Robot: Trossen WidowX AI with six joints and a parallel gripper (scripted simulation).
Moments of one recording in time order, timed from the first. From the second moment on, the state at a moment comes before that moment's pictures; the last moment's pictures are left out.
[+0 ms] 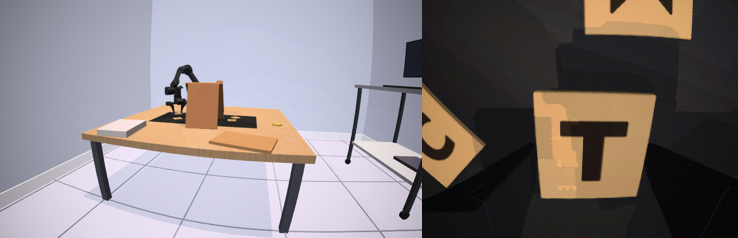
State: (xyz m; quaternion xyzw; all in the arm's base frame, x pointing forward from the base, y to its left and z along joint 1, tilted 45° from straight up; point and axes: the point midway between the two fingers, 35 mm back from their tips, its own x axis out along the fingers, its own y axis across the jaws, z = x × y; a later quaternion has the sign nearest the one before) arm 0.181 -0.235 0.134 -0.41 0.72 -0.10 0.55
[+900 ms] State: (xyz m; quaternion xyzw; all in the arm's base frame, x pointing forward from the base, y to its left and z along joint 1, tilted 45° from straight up) arm 0.232 -0.205 0.151 -0.42 0.61 -0.15 0.66
